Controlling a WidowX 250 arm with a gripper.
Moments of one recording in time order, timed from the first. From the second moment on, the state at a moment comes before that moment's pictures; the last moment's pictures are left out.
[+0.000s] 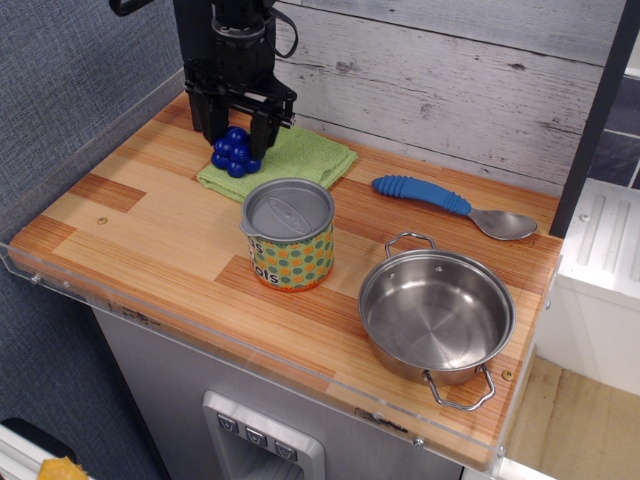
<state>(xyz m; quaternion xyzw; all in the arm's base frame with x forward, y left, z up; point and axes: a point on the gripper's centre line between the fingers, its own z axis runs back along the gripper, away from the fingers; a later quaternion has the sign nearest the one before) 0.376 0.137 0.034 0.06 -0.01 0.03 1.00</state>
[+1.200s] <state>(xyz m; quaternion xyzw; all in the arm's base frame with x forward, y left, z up) 0.328 0.134 0.114 0.07 0.00 0.04 1.00</state>
